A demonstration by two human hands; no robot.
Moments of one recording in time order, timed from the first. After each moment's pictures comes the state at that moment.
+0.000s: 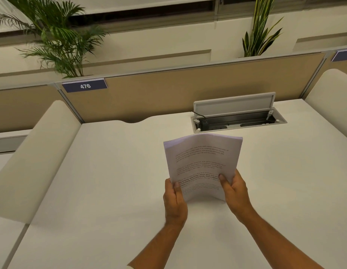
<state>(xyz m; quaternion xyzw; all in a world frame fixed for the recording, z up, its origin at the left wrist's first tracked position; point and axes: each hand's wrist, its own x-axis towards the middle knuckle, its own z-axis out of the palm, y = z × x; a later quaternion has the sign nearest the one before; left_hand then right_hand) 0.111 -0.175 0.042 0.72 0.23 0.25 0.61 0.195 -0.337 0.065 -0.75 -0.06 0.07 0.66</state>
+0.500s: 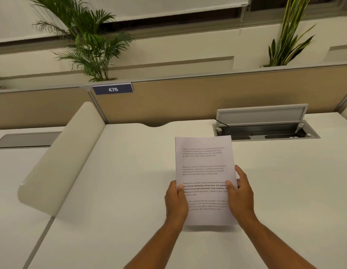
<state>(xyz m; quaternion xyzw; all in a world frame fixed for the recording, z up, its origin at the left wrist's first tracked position) 0.117 -0.104 0.047 0.71 0.37 0.16 0.58 0.209 -0.274 0.051 -0.81 -0.04 0.06 0.58</state>
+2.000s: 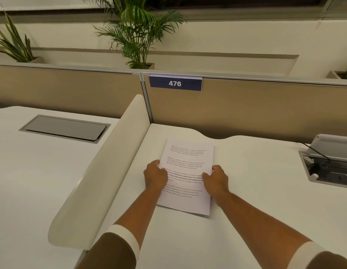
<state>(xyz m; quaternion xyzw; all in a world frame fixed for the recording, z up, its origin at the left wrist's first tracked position) 0.175 0.305 0.008 0.69 0.52 0.15 0.48 0.288 0.136 0.004 -0.87 -0.03 0.23 0.44</state>
